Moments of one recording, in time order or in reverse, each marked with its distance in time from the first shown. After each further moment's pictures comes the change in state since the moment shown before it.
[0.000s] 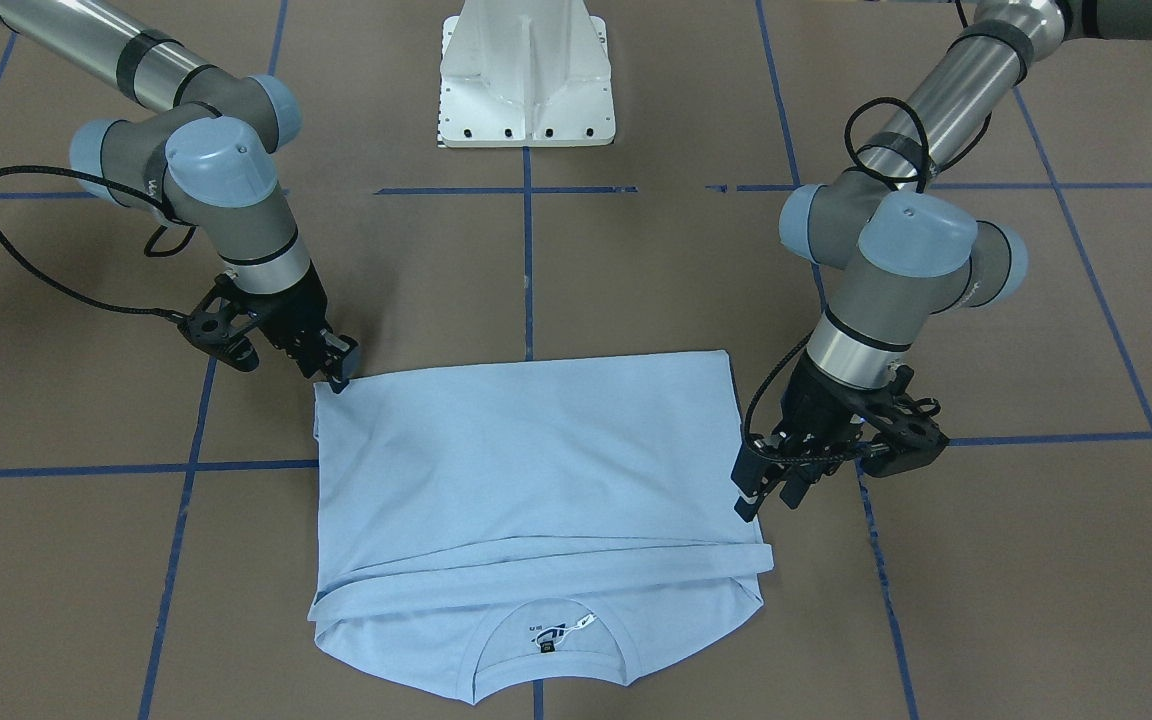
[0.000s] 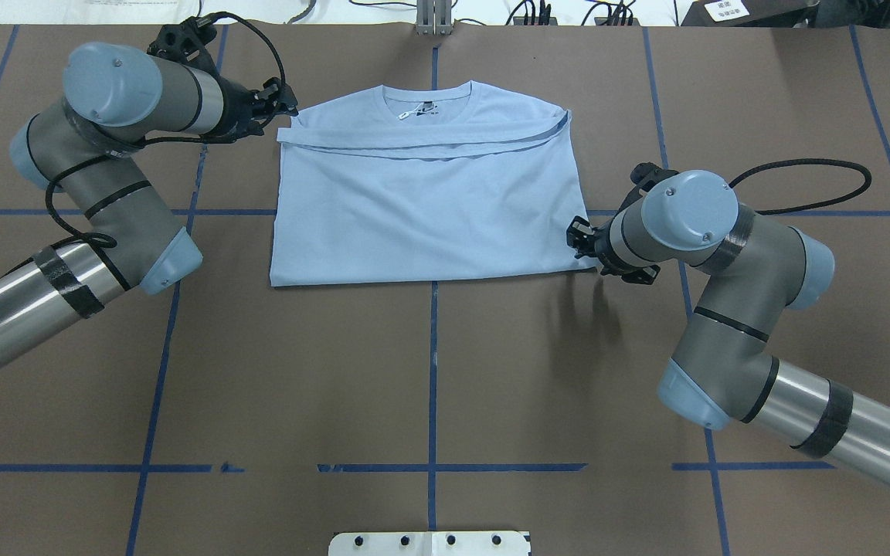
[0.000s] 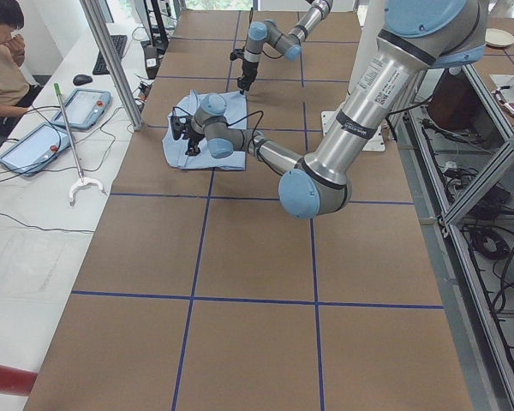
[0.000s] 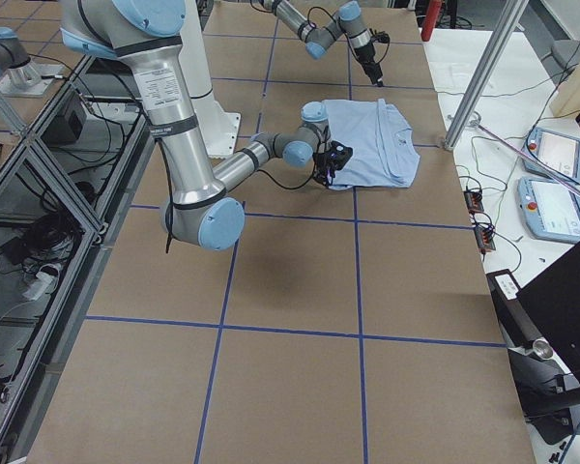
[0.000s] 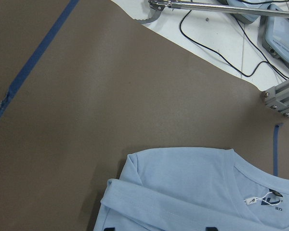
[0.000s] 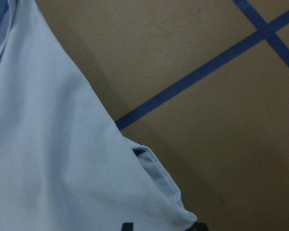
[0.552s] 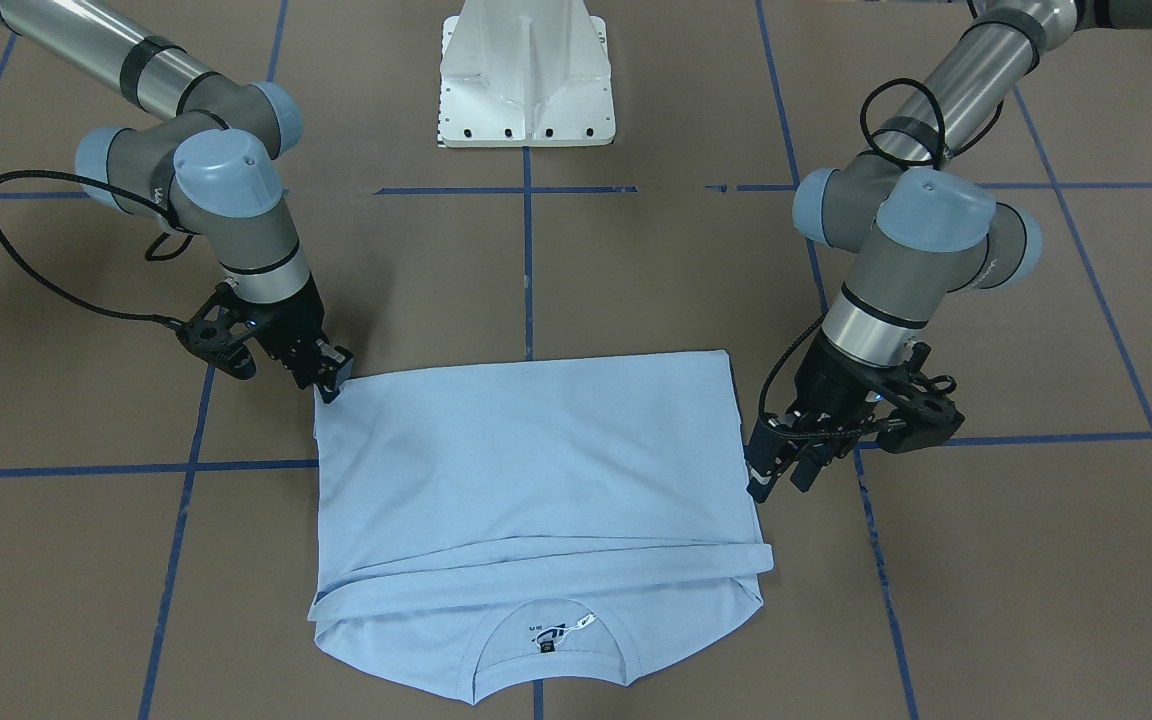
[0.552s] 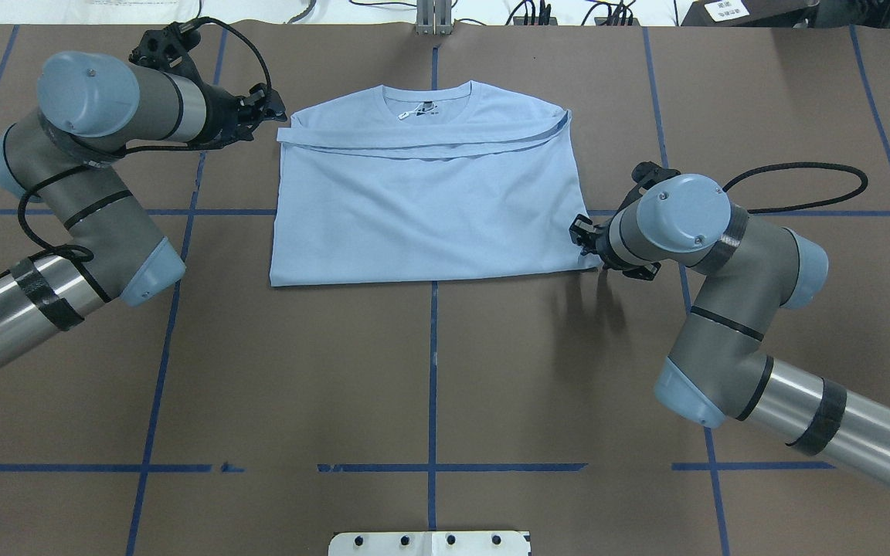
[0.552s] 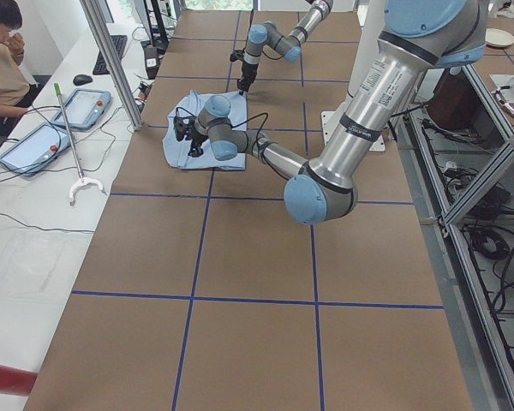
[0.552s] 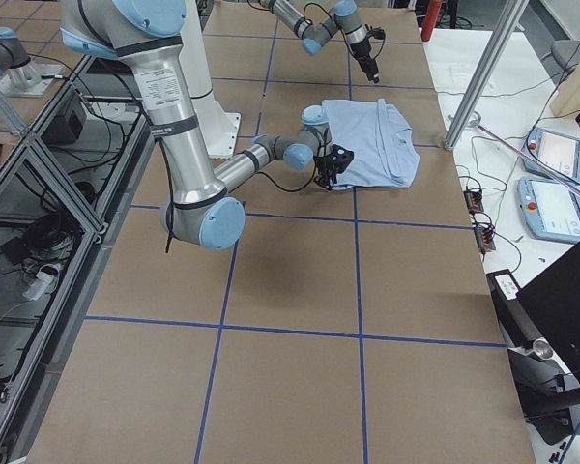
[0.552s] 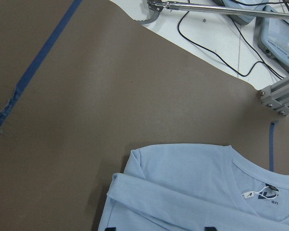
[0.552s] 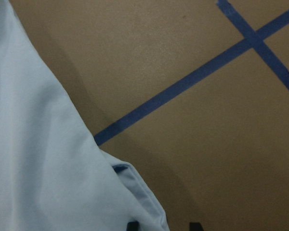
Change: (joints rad) left arm 0.000 0.048 -0.062 0.001 0.000 0.000; right arm 0.004 0.016 -0.030 -0.001 -0.044 -0.004
